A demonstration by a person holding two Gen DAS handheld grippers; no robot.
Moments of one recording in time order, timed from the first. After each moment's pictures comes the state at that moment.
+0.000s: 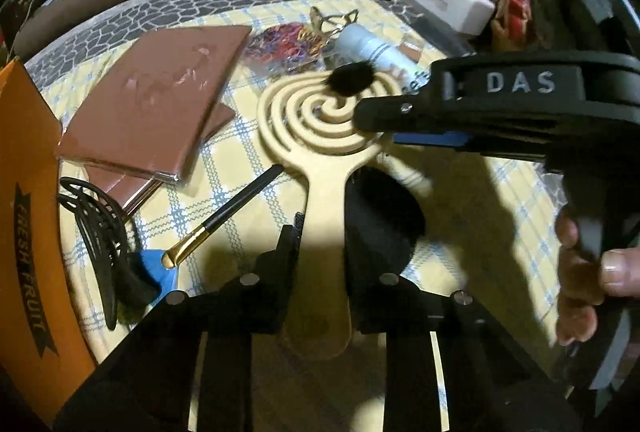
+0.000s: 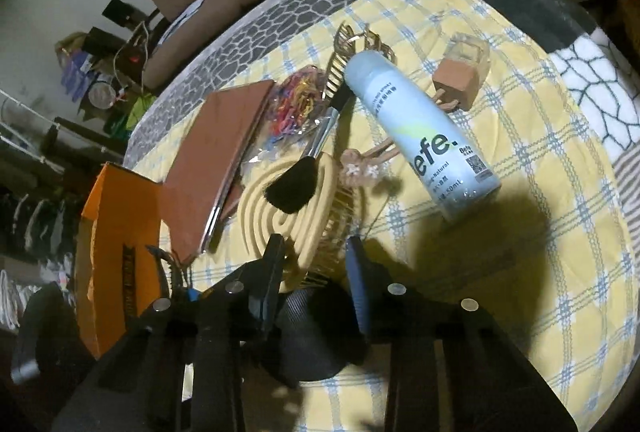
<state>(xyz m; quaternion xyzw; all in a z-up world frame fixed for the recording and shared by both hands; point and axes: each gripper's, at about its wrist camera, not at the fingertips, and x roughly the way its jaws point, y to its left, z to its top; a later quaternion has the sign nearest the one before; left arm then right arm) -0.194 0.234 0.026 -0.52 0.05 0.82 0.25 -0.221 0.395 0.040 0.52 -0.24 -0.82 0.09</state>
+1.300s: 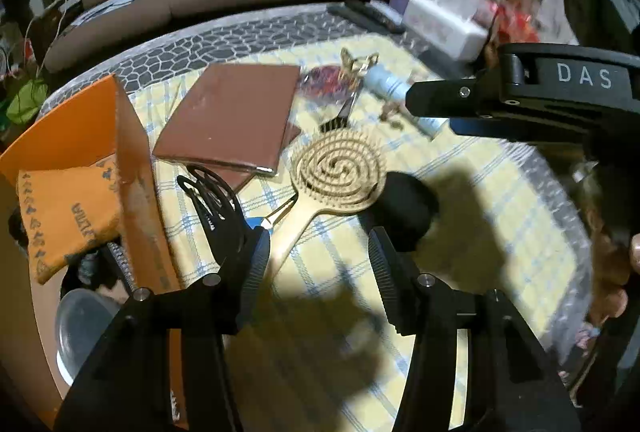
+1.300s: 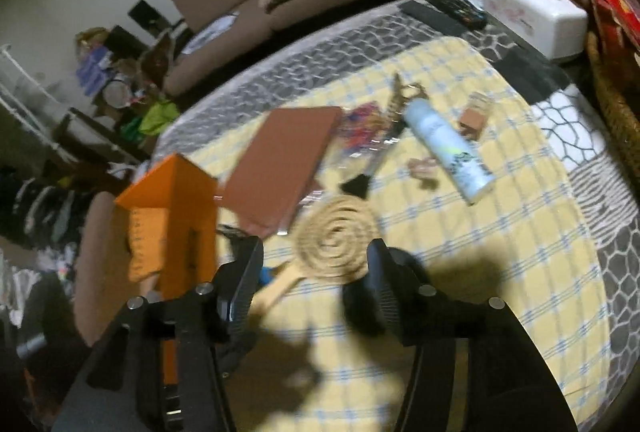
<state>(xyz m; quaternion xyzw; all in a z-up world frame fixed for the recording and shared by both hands) -0.160 0.175 0.082 -0.48 0.07 0.85 0.22 -0.179 0.349 0.111 0.48 -0.20 -0.85 0.07</state>
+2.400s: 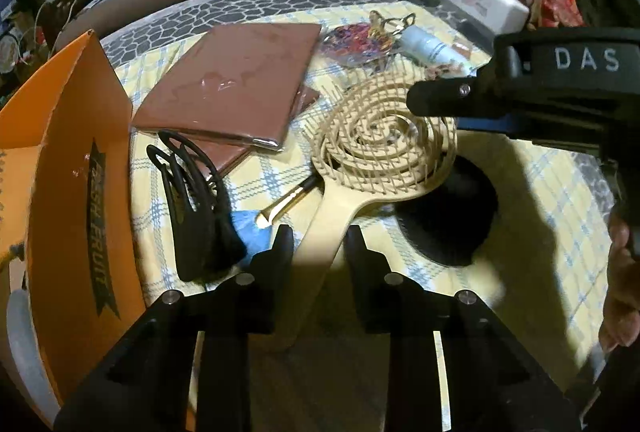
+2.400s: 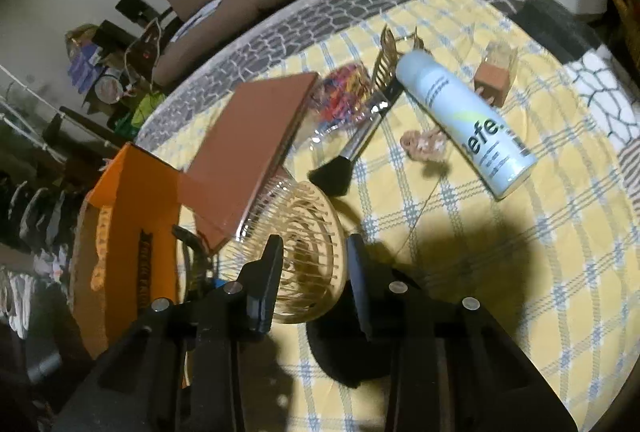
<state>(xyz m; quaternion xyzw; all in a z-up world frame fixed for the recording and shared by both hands) -0.178 0.190 0.025 -0.50 0.07 0.85 0.18 -0.201 0.353 0.057 0.49 -0.22 -0.84 0.09</state>
